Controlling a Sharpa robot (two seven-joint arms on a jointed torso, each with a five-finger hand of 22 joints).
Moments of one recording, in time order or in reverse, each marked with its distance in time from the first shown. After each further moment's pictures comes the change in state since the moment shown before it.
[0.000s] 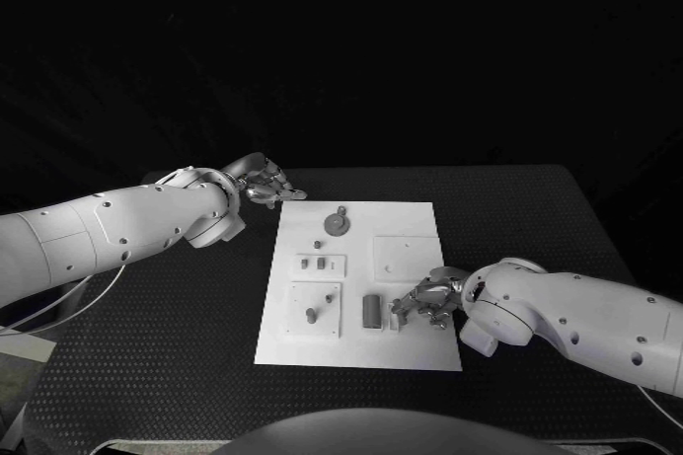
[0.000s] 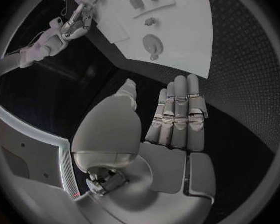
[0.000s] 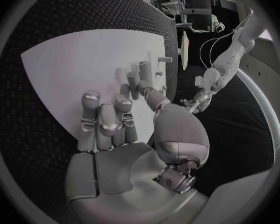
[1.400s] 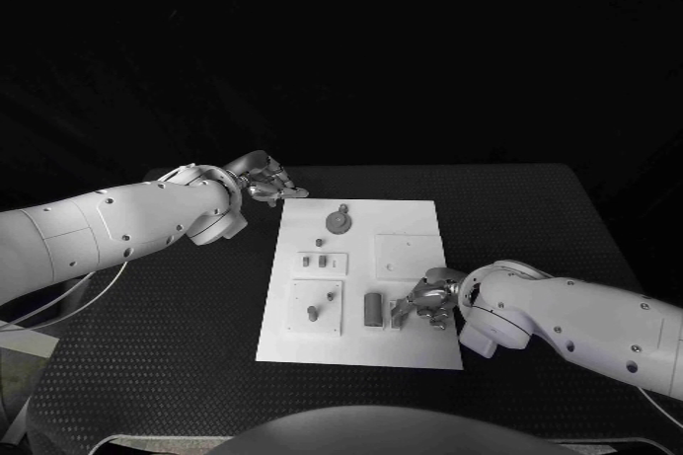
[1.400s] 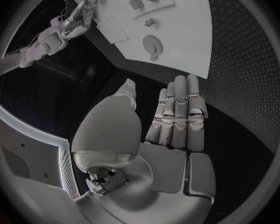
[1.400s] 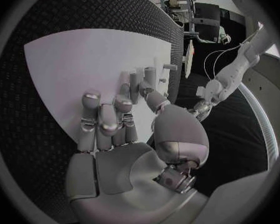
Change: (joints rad) left arm 0.000 0.001 0.000 -0.001 -0.001 0.004 -0.002; left_hand 0.000 0.000 -0.003 -0.003 0.000 0.000 0.000 0.000 -0.002 0.000 0.000 0.000 -0.001 -0.001 0.001 0.000 0.000 0.000 0.000 0.000 0.000 -0.001; right arm -0.002 0.014 -0.015 0.008 -0.103 0.005 0.000; right_hand -0.035 0.002 0.003 -0.005 0.000 0.005 -0.002 -0.009 -0.005 0.000 0.000 0.000 -0.001 -0.002 -0.002 0.000 -0.017 0.004 0.007 -0.003 0.000 -0.009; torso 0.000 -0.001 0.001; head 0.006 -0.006
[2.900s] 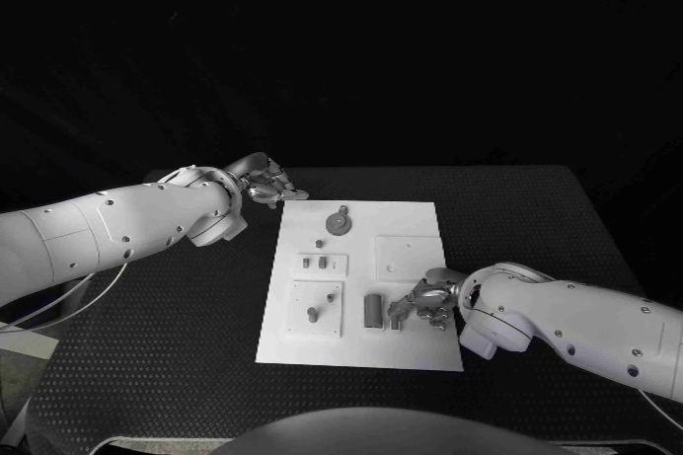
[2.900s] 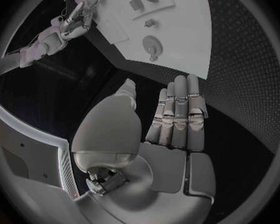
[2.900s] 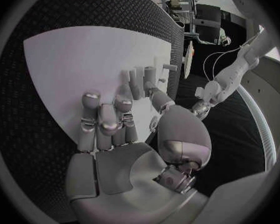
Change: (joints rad) left arm 0.000 -0.002 0.000 0.001 0.000 0.004 -0.004; left_hand 0.000 0.000 -0.002 0.002 0.000 0.000 0.000 0.000 -0.002 0.000 0.000 0.000 0.000 0.000 0.000 0.000 0.001 0.000 0.000 0.000 0.000 -0.002; right arm -0.002 -0.001 0.000 0.002 -0.022 -0.008 0.017; right_hand -0.066 -0.074 -0.021 0.036 0.000 -0.006 0.009 -0.011 0.000 -0.004 0.004 -0.009 0.000 -0.007 -0.001 0.000 -0.023 0.000 0.001 0.002 -0.004 -0.008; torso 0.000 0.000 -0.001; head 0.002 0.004
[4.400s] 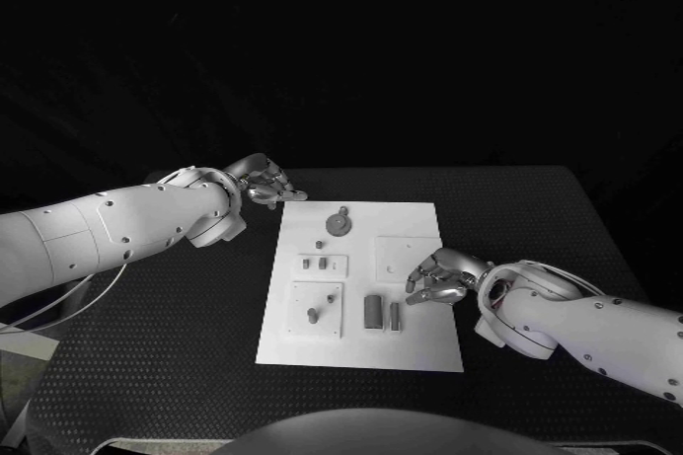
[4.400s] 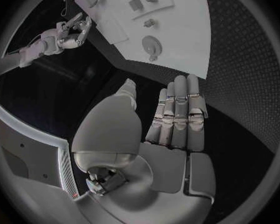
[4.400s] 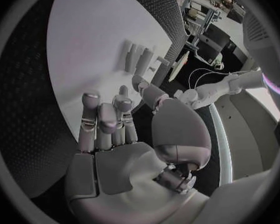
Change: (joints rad) left arm 0.000 -0.001 0.000 -0.002 0.000 0.001 0.000; left_hand 0.004 0.004 -0.003 -0.003 0.000 0.000 0.000 0.000 -0.002 0.000 0.000 0.000 -0.001 0.002 -0.002 0.000 0.001 0.000 0.000 0.000 0.000 -0.002; right arm -0.001 -0.093 0.003 0.052 -0.327 -0.157 0.304; right_hand 0.211 0.003 0.083 -0.036 0.000 -0.078 -0.005 -0.012 -0.010 -0.032 0.028 0.000 0.010 -0.026 0.024 -0.008 -0.025 0.000 -0.007 -0.012 0.000 -0.005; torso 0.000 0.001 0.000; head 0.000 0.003
